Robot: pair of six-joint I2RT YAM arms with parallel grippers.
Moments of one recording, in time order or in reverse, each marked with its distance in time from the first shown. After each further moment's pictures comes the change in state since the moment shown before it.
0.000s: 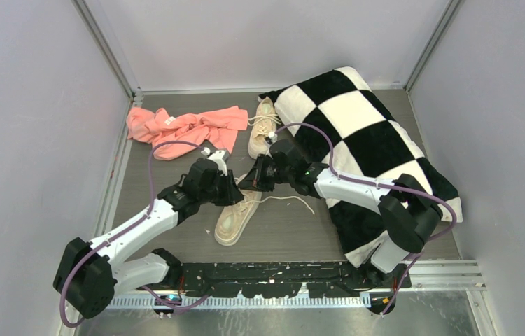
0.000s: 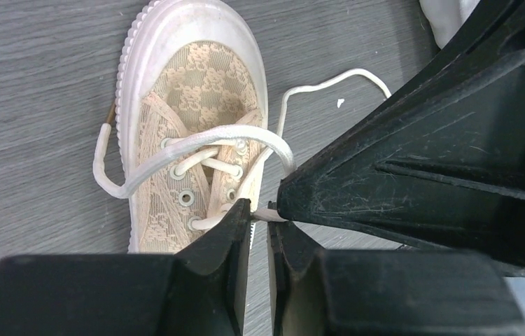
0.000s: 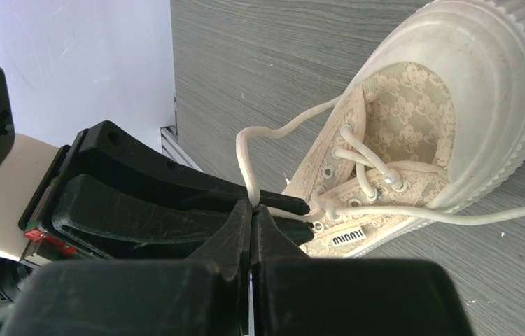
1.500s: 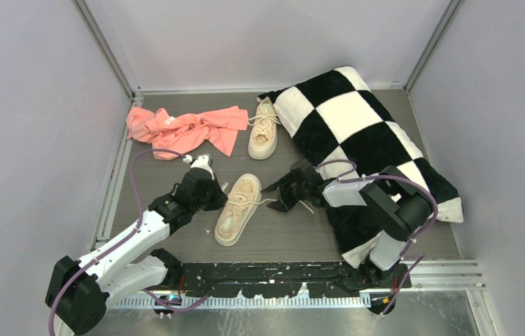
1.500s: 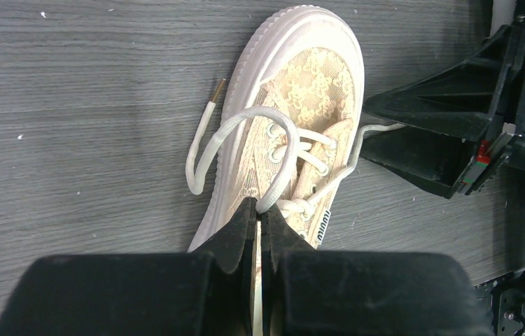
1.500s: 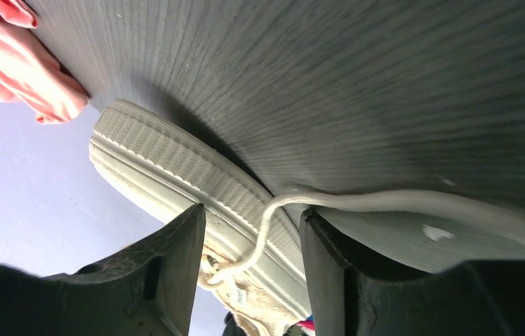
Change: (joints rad) left arm -0.001 -0.140 -0.070 -0.095 -0.261 -0.078; right arm -0.151 0.079 -0.325 0.129 0.036 0.613
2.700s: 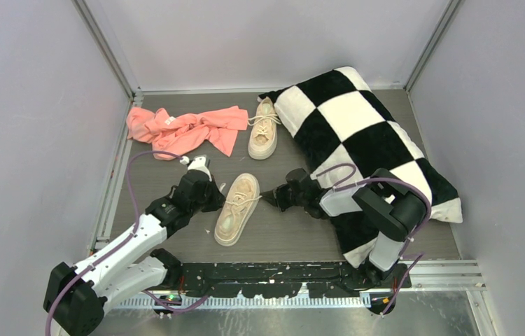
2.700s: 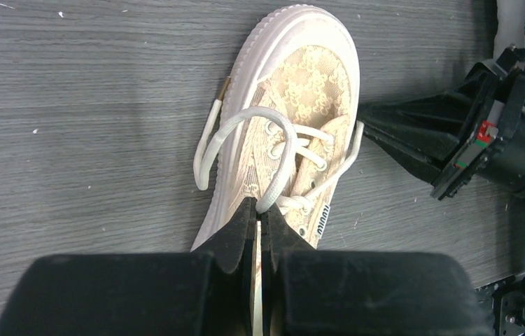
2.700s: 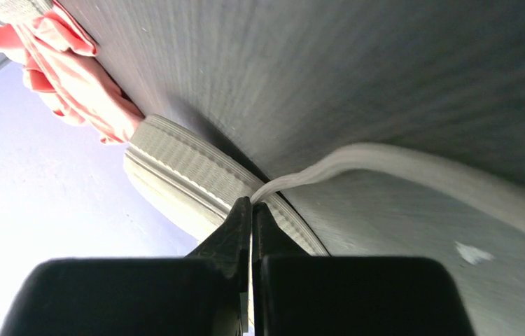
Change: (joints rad) left arm 0.000 -0.046 -0.012 -0.019 -0.018 -0.003; right arm 0.084 0.050 -0.065 0.240 0.187 0.223
